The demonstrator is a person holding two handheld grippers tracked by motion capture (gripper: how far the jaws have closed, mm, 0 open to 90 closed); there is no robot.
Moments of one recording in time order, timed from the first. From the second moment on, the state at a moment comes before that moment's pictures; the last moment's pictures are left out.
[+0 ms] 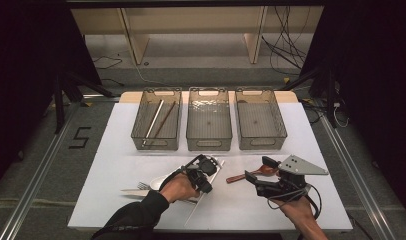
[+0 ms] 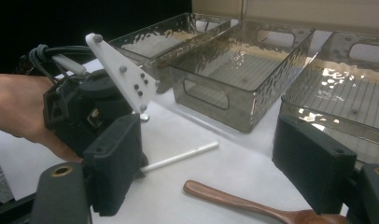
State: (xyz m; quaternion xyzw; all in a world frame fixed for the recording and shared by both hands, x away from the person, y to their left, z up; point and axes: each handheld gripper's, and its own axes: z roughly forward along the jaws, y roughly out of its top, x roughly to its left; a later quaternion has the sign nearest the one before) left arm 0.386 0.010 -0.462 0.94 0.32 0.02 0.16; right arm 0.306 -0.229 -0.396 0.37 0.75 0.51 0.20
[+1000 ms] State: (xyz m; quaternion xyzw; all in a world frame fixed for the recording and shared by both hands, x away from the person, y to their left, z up) left arm 0.379 0.006 -0.462 0.93 0.32 -0.01 0.17; right arm 0.306 -0.230 -0.396 0.37 0.75 0.51 0.20
